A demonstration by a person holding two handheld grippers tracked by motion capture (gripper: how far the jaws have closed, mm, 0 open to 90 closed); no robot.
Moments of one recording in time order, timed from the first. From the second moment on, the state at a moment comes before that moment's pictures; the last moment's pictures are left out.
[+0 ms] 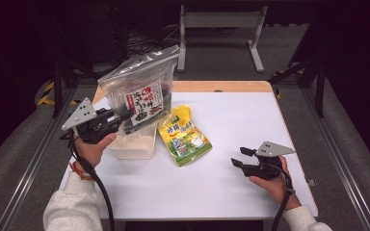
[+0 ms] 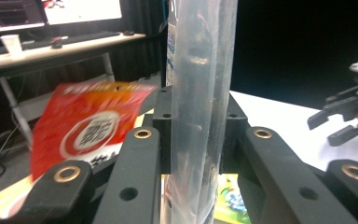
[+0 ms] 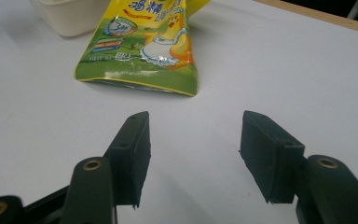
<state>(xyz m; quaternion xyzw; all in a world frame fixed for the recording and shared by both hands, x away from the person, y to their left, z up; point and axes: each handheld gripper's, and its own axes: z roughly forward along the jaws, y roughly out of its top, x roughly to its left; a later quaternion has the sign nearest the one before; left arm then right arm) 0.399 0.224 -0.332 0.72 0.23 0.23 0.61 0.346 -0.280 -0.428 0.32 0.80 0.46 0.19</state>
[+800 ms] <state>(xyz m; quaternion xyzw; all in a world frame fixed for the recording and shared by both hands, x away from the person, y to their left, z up) 0.422 0.258 -0.354 0.73 0.29 0.25 0.57 0.338 -0.286 -0.432 0.34 0.81 0.44 0.19</state>
